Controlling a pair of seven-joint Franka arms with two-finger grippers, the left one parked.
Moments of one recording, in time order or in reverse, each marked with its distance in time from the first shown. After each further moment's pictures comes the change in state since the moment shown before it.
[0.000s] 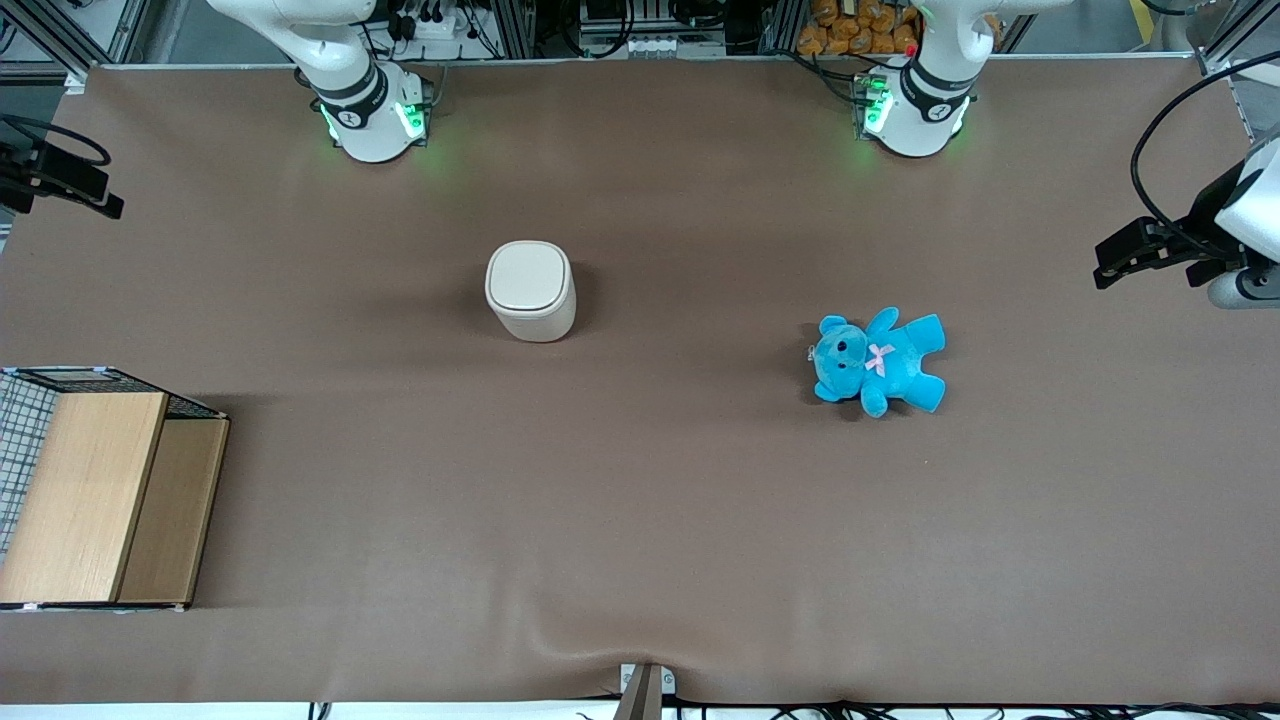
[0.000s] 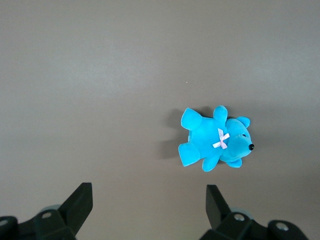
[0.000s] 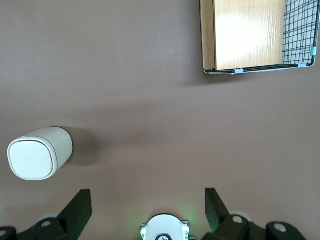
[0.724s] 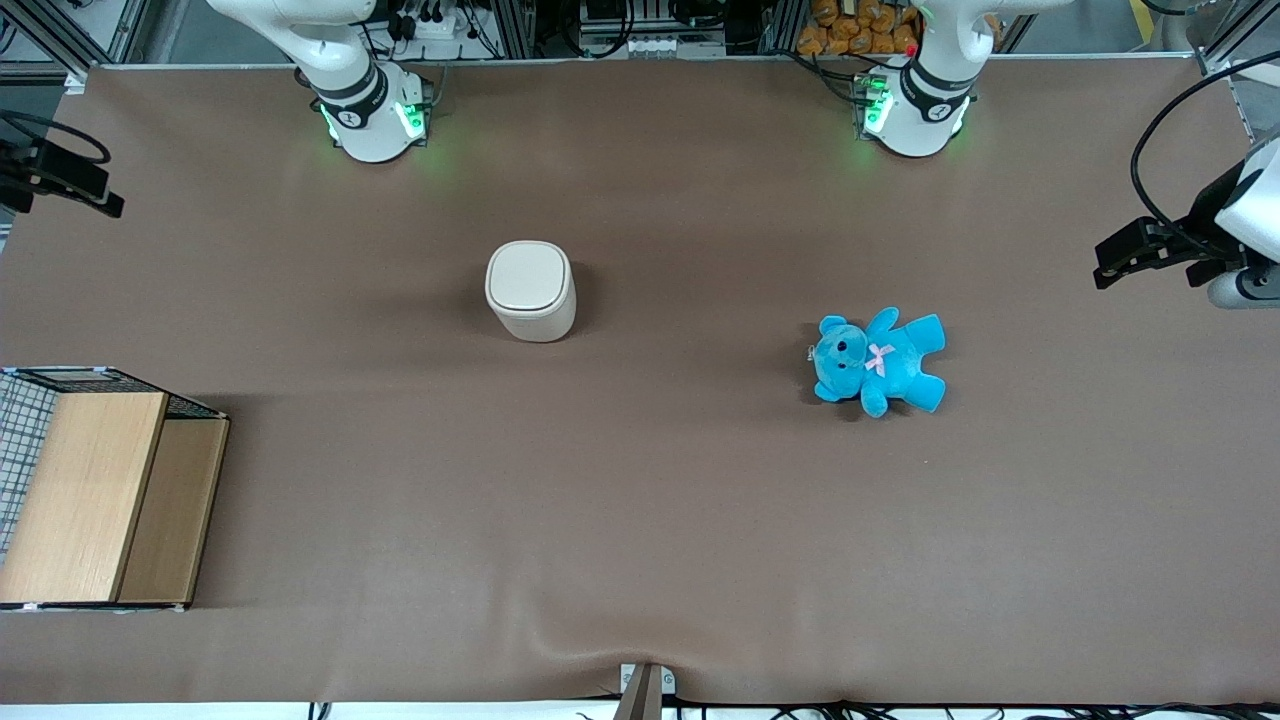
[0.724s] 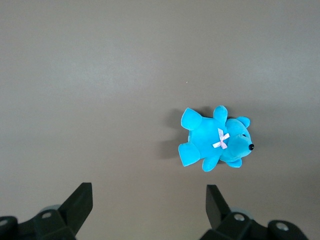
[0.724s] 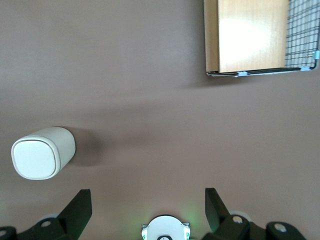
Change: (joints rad) arm 0.024 0.002 0.003 0.011 0.010 -0.002 -0.002
